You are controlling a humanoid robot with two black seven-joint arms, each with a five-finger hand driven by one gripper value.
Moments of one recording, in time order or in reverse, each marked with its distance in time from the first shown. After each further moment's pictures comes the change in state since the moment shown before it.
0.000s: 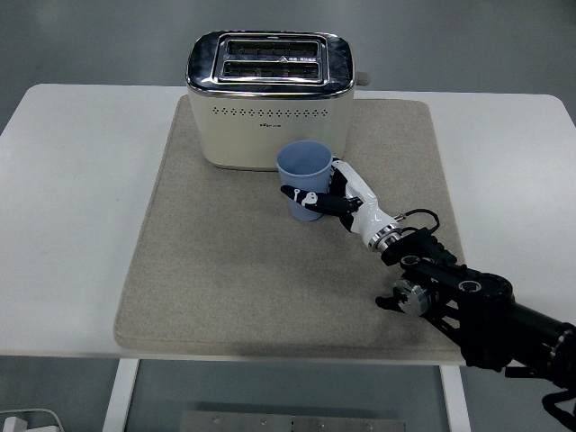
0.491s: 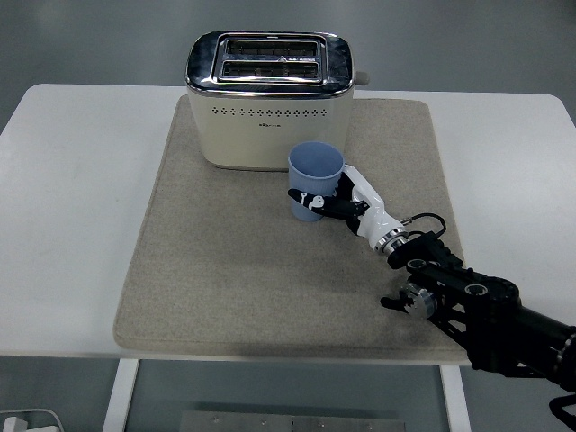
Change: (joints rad) left arm 0.000 0.000 0.000 -0.006 -0.001 0.000 0.000; right arm -0.011 -0.035 0.000 0.024 -0.001 0.000 0.000
